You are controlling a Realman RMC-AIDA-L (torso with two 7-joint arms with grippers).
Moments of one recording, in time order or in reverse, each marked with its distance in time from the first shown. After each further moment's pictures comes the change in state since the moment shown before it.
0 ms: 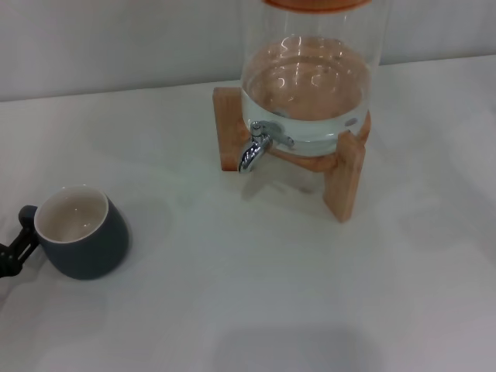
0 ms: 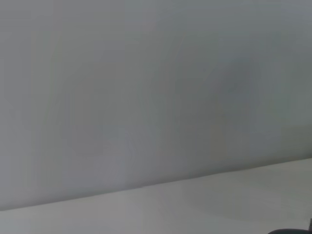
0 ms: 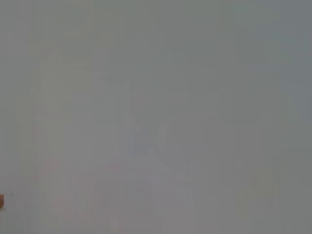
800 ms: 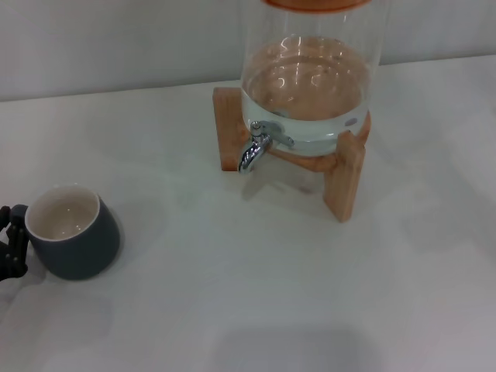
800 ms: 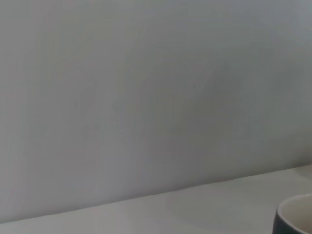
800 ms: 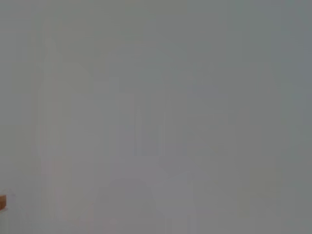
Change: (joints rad) left arm 0.009 0.000 0.000 0.000 0.027 -0.053 0.002; right arm -0.005 0.000 0.002 0.000 0.003 0.009 0.000
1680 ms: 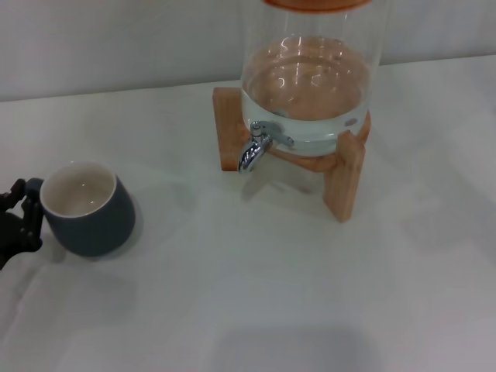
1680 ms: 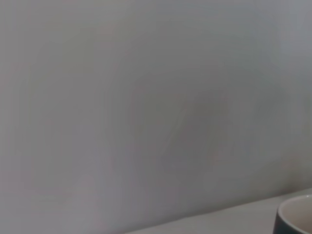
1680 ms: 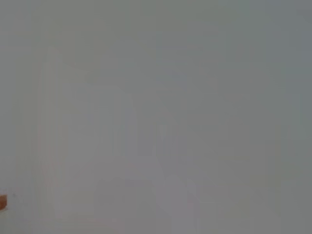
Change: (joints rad) left arm -0.057 -0.002 0.000 -0.009 0.001 -0.028 0.000; right arm 0.002 0.000 0.000 0.010 0.000 0.002 0.000
